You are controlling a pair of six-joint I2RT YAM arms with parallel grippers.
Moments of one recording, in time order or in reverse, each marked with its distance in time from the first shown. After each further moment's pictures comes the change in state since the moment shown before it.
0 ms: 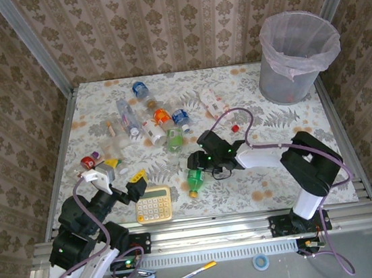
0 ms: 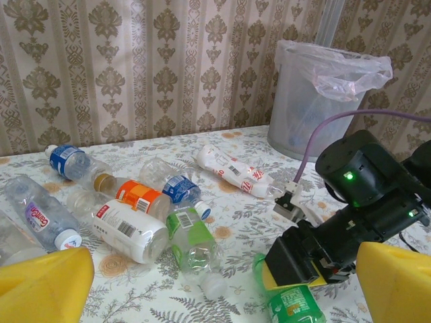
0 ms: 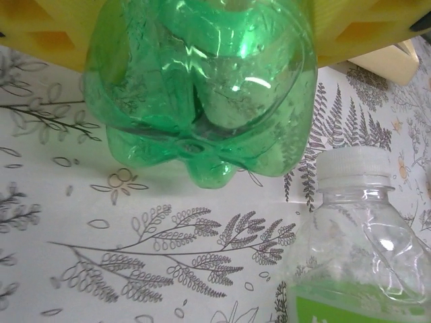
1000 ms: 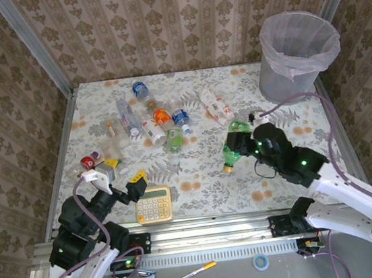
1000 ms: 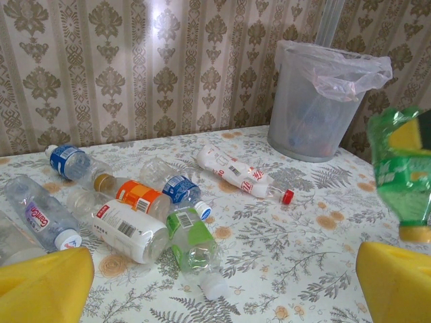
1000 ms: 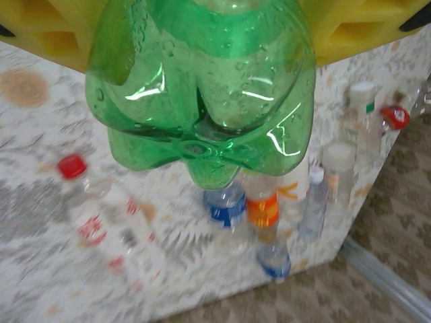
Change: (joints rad) left arm 0.000 0.003 0.000 0.001 0.000 0.000; right arm -0.068 -0.865 -0.068 -0.350 0.437 -0.316
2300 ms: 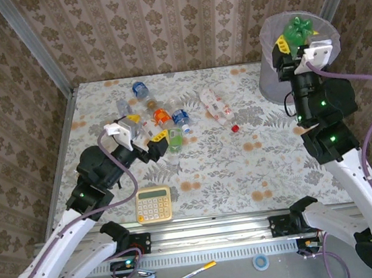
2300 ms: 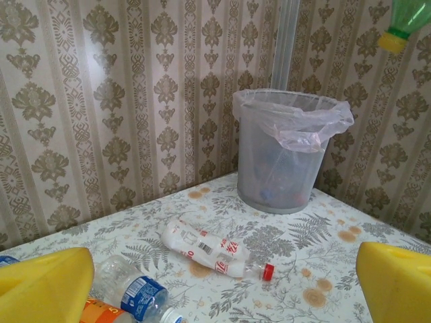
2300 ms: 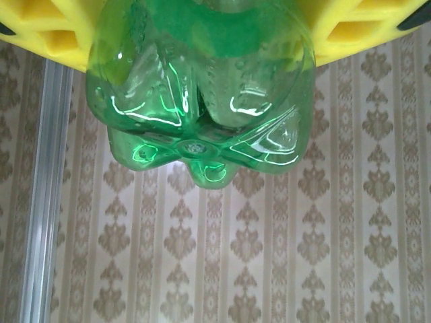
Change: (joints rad) left arm -0.086 0.599 0.182 0.525 0.053 0.076; right arm -0.381 0.124 0.414 0.629 0.092 -0.896
